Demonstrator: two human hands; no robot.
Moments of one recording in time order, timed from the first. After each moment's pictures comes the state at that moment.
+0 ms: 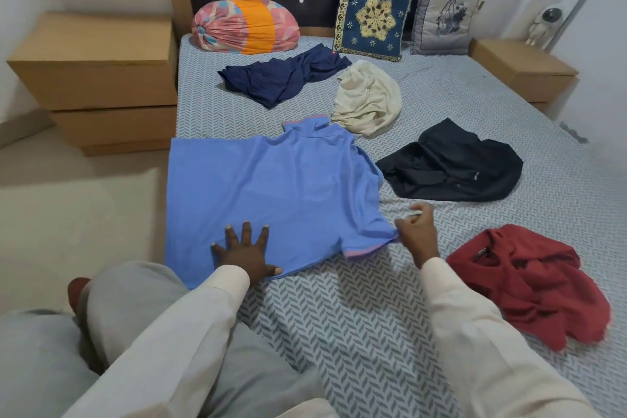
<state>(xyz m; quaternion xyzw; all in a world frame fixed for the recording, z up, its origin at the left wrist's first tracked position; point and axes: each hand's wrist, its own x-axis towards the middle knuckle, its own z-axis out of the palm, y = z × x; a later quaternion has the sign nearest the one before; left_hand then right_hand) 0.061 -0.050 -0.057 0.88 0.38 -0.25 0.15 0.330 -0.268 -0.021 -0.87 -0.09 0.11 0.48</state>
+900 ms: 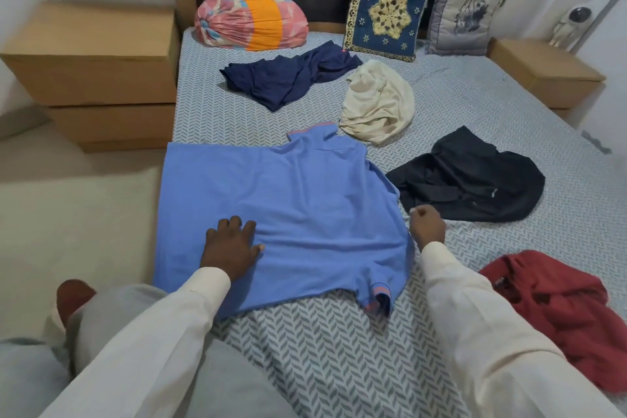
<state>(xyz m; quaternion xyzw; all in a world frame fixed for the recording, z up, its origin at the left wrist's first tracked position) 0.080 0.009 -0.052 0.92 0.38 -0.09 0.08 0.419 -0.210 -0.042 -0.94 -0.06 0.11 0.32</state>
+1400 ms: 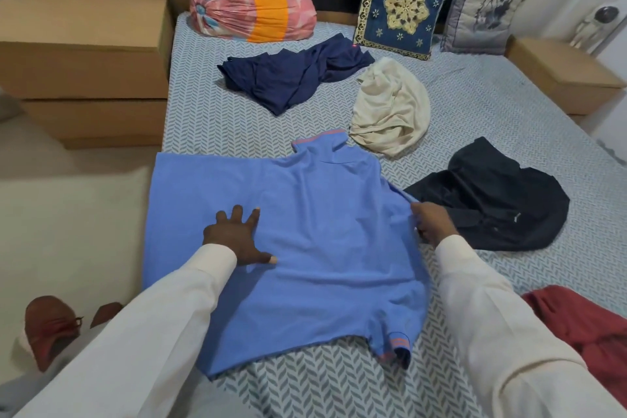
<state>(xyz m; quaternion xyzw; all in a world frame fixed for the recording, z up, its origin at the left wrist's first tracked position) 0.143 0.094 -0.049 0.88 0.37 -0.25 0.12 0.487 -0.138 -0.037 -0.89 -0.04 0.27 0.35</state>
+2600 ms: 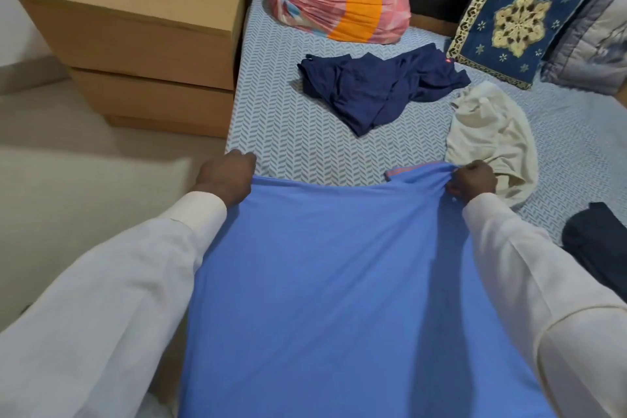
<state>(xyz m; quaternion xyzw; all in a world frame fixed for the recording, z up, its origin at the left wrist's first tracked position) 0.128 0.337 -0.070 0.89 0.45 -0.06 0.11 0.562 0.132 -0.072 -0.93 -0.14 0.12 0.30</state>
